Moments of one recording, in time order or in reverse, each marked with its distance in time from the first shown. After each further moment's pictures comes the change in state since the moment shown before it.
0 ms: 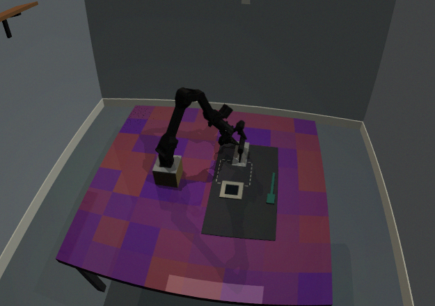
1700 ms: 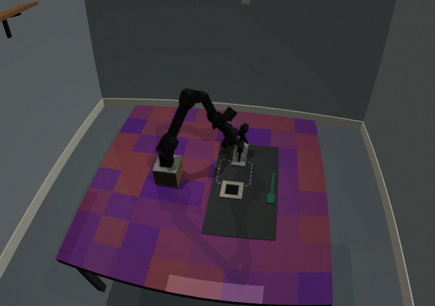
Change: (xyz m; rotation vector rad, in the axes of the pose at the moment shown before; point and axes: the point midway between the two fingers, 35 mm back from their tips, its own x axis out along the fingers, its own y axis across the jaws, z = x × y) arm 0.024 0.003 0.003 -0.016 -0.010 -0.017
